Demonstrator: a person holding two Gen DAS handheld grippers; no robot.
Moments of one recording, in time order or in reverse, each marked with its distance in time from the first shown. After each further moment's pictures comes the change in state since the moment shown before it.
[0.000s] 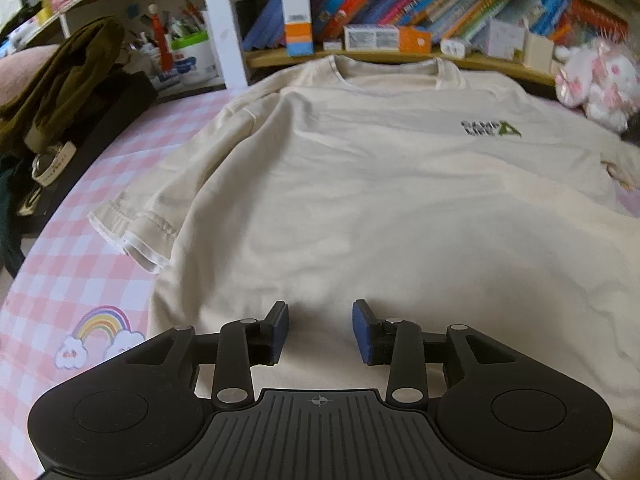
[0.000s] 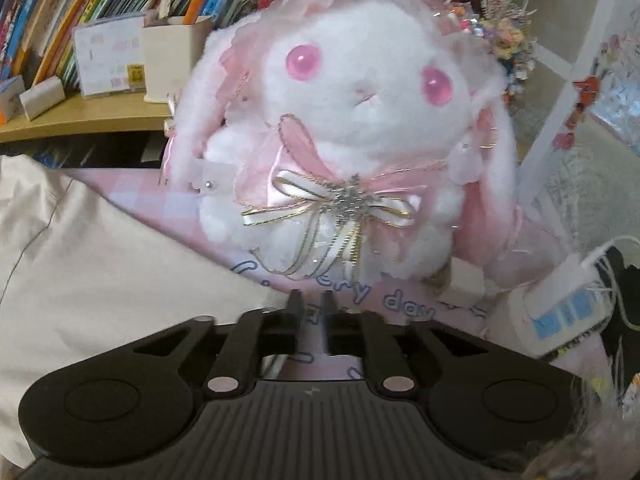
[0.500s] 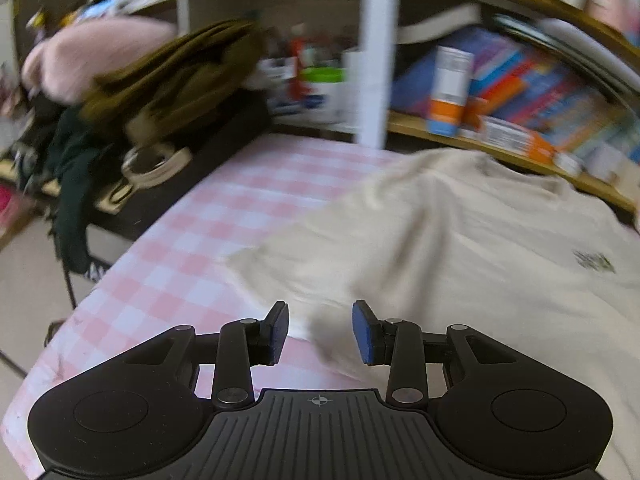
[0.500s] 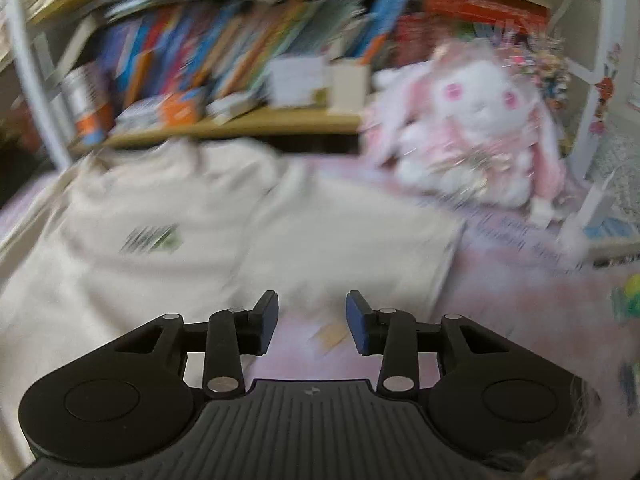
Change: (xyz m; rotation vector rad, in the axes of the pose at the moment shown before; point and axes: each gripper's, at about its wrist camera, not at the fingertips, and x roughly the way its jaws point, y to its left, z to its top) left arm 0.019 0.143 0.023 -0.303 -0.103 0.110; right arm -0.147 0.091 -0.094 -0.048 -0.050 0.292
